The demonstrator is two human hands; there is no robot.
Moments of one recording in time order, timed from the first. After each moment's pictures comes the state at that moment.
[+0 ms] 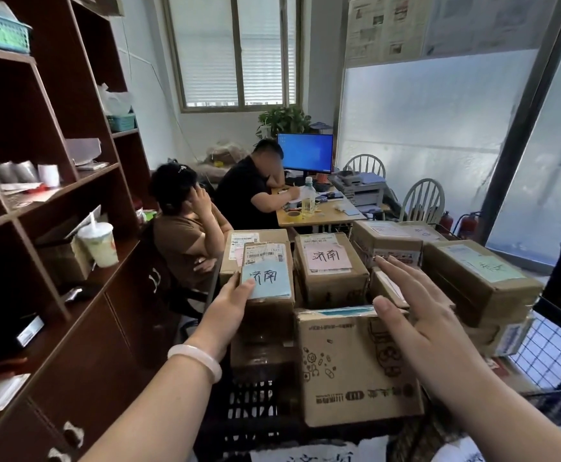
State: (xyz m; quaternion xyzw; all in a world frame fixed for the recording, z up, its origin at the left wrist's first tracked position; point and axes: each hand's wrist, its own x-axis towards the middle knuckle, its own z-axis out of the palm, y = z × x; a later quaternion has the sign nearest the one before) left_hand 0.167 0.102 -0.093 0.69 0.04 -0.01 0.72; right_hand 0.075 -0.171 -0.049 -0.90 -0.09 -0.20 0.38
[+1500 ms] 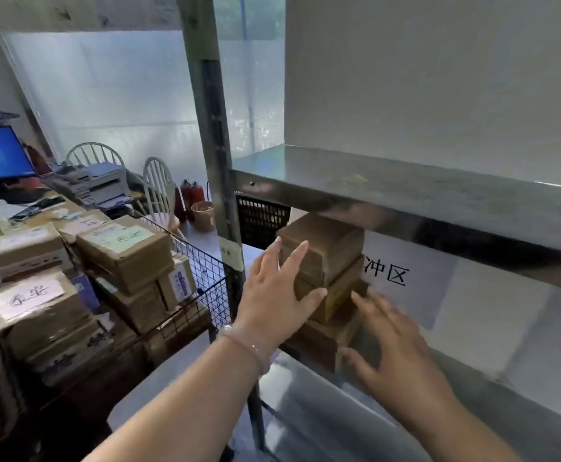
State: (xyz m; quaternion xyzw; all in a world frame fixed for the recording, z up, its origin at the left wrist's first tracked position) left_hand -0.045 -0.421 -0.088 0.81 -0.51 0.02 0.29; right_hand -0.243 -0.497 -0.128 -0.91 0.30 -0.25 0.14
